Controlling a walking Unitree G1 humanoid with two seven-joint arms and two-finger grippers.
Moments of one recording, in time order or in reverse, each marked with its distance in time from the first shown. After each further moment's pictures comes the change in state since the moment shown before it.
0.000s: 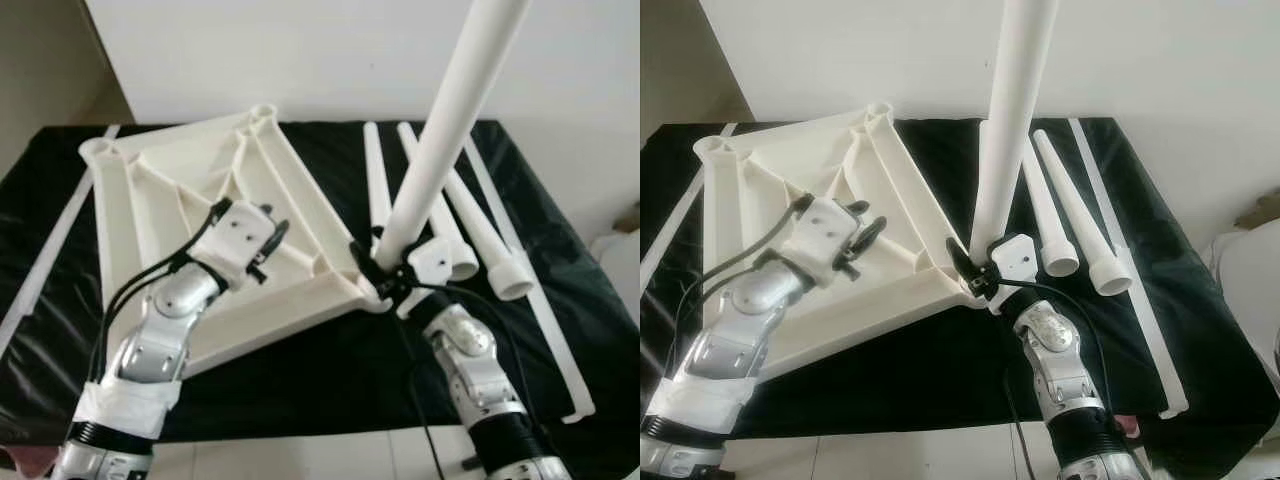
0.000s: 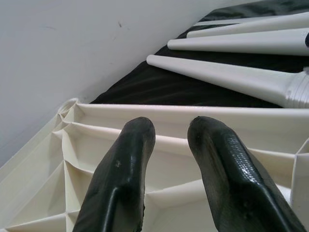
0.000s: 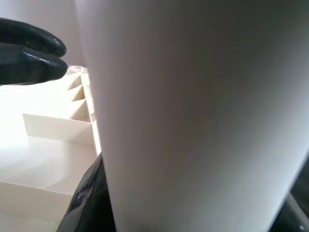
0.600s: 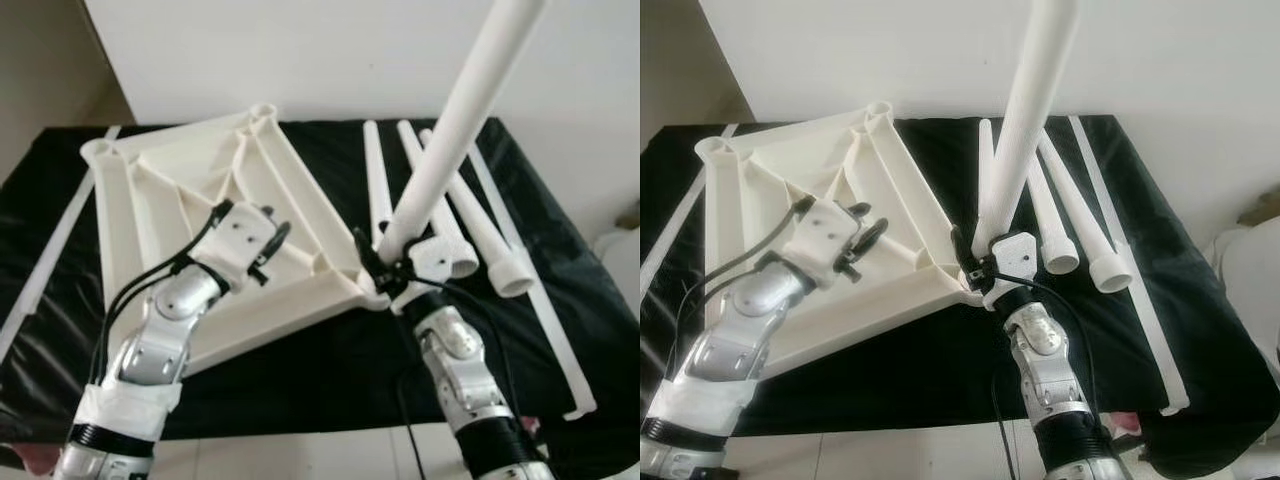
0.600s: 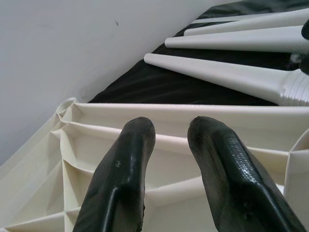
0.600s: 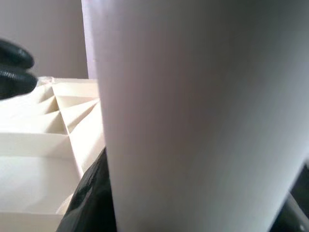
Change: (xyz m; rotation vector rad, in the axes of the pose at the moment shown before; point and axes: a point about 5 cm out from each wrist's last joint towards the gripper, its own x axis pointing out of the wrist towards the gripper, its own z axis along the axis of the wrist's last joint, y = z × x) left arm 0.001 -0.001 0.002 0.001 -0.004 -0.006; right arm 0.001 0.002 0.003 -0.040 -0.027 -0.144
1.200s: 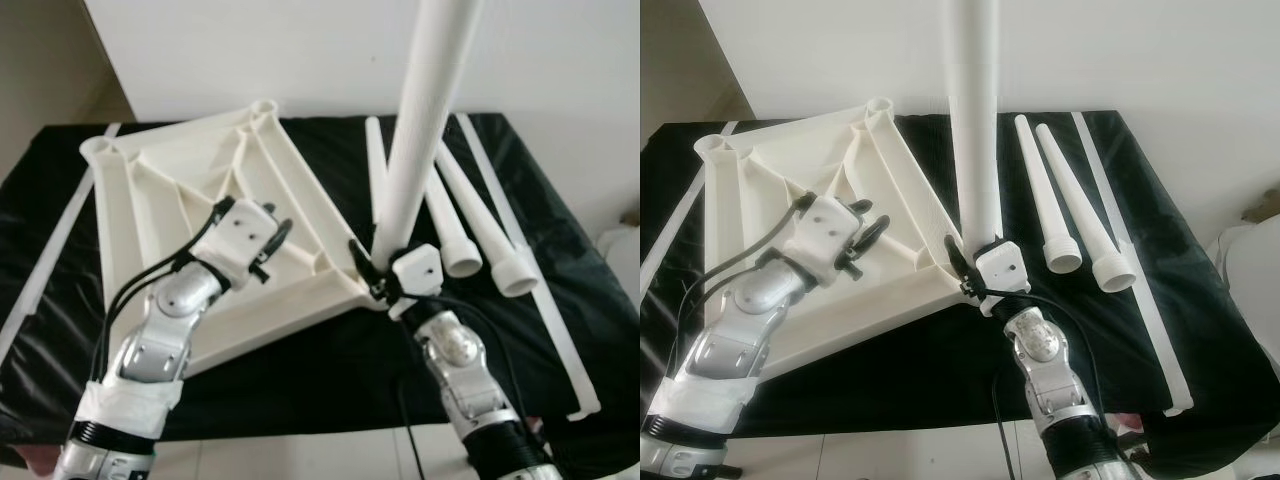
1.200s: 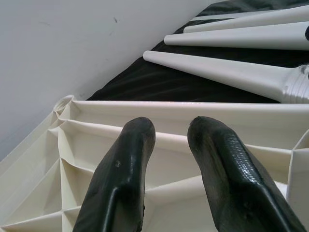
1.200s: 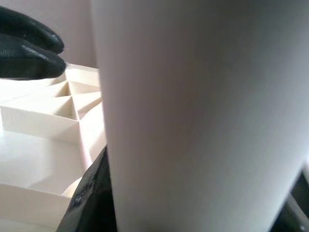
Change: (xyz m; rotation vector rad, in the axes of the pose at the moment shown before) left arm 0.000 0.000 0.000 -0.004 0.003 -0.001; right arm -0.002 0.001 0.002 -0.106 -0.006 0.104
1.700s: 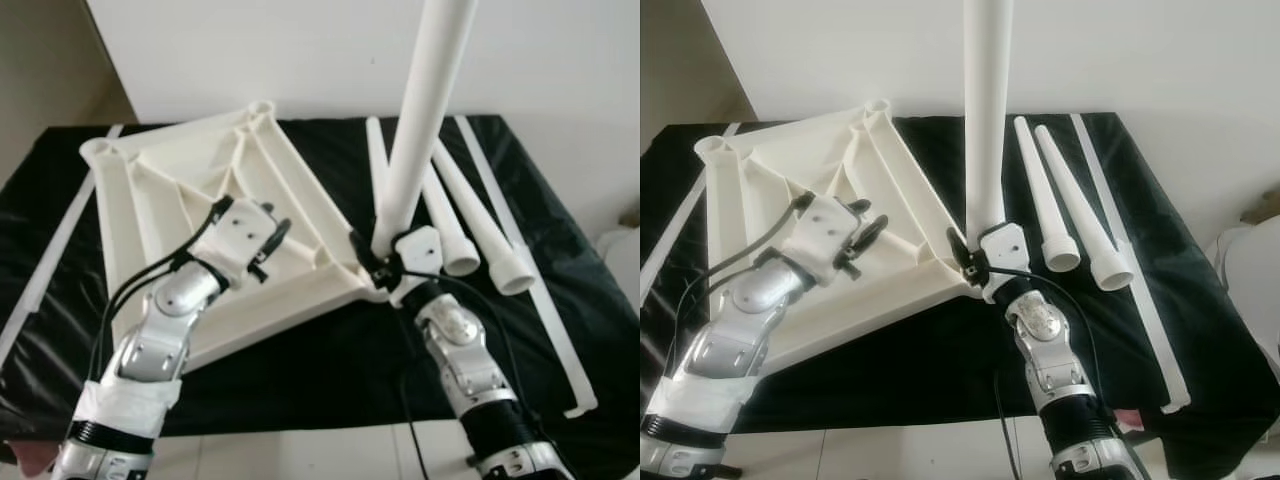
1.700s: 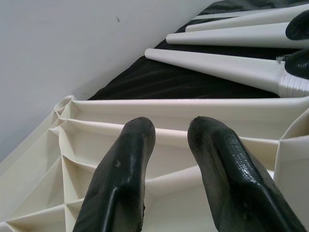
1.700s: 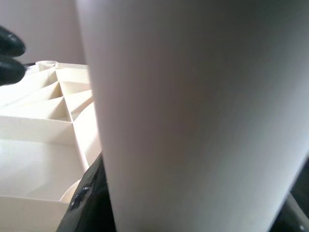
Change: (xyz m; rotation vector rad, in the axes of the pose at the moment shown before) left arm -0.001 0.002 -0.001 0.002 0.012 0.004; right arm 0.014 -0.011 -0.003 0.104 0.062 -0.051
